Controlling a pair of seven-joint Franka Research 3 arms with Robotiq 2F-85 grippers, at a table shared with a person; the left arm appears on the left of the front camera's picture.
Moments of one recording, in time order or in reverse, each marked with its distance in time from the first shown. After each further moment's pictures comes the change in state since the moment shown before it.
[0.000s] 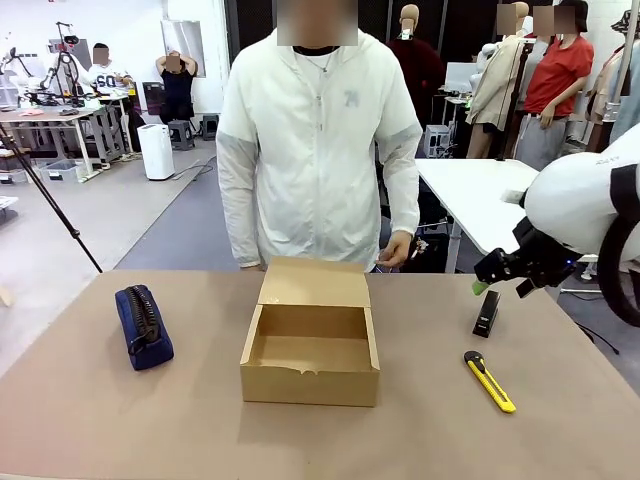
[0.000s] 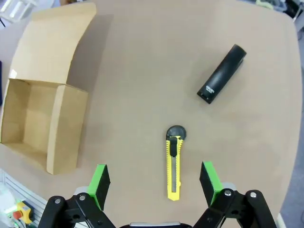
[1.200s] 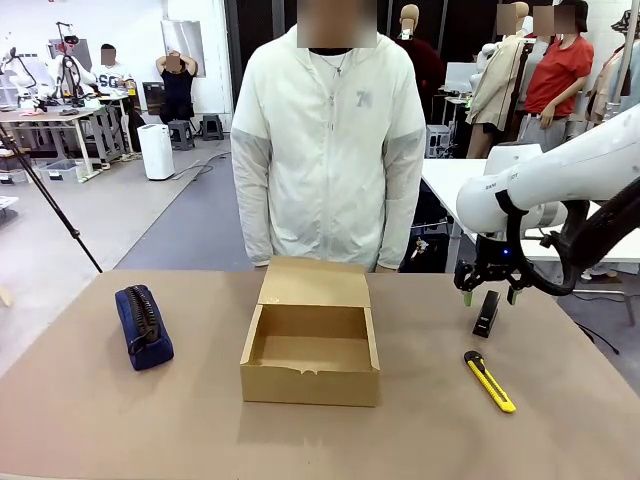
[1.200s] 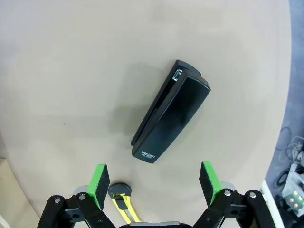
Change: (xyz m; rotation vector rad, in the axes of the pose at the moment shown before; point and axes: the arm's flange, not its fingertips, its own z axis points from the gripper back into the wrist) left arm 0.001 0.000 0.000 -0.005 -0.002 0.002; right arm 0.132 -0.053 -0.150 -0.322 0.421 -0.168
